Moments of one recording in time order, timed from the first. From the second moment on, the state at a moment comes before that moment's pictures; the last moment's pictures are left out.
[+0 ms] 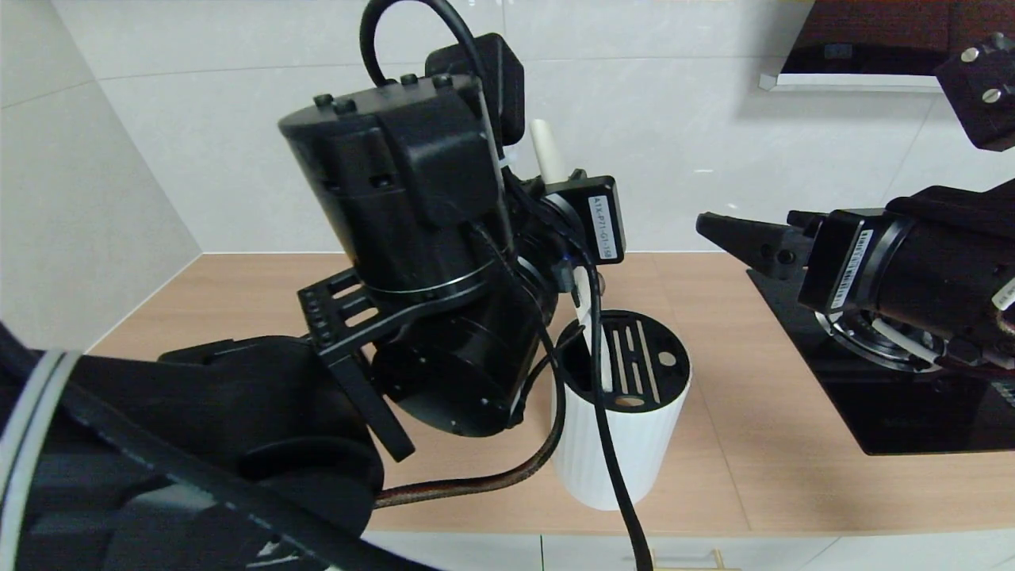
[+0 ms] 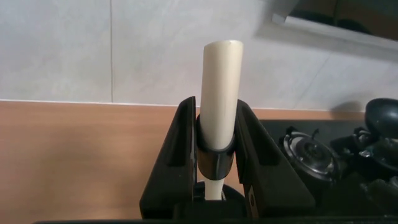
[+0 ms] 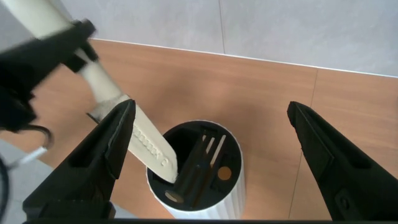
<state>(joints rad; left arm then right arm) -0.97 1.81 -1.19 -0.82 0.67 -0.14 0.76 1.34 -0.93 -0.40 -0.33 0.12</state>
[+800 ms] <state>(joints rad) -0.99 2.00 -1.18 -0.85 0.71 -0.14 0.76 1.36 -0.93 -0.40 -0.33 0.12</state>
